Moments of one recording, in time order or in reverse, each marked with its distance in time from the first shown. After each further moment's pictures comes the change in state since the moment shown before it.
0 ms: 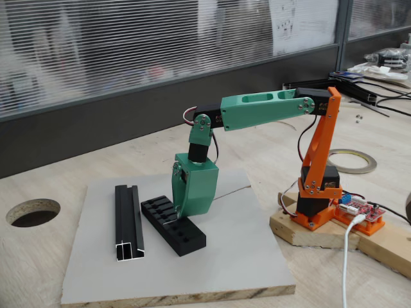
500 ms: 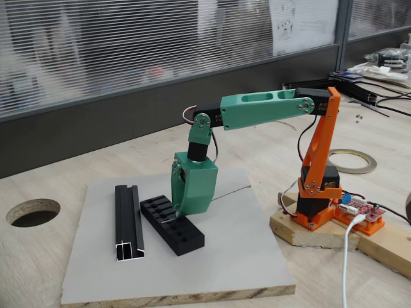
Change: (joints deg) arm 0.3 0.0 -0.8 0.0 0.4
